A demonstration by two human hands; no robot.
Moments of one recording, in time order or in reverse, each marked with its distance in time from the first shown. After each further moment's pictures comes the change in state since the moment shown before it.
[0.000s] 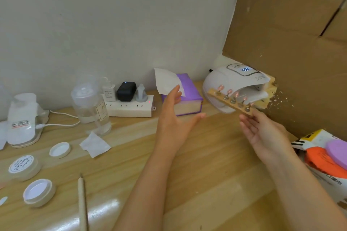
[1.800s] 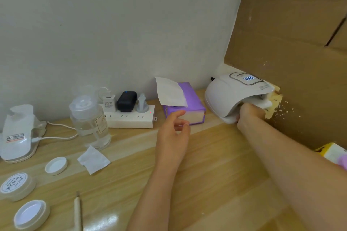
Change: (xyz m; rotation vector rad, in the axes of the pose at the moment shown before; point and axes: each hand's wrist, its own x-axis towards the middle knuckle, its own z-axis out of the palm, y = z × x) left_hand 0.006 -0.011 -0.002 0.072 0.040 -0.152; right_hand 0.106 0.013 0.050 -0.078 0.456 -0.028
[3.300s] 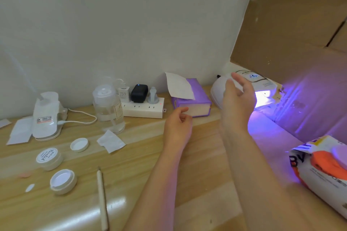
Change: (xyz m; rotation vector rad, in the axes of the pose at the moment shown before) left_hand -0.001 0.000 -0.006 0.010 0.012 -0.178; right_hand -0.140 -0.003 -0.019 -0.043 -0.345 -0.558
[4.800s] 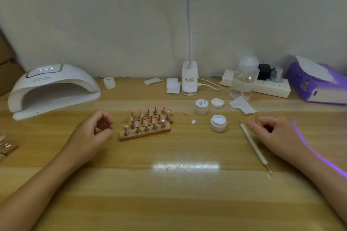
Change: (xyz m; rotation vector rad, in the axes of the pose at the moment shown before) left_hand -0.181 -0.036 -0.438 0.574 0.285 0.075; right_hand -0.180 0.048 0.031 -0.450 -1.040 -0.519
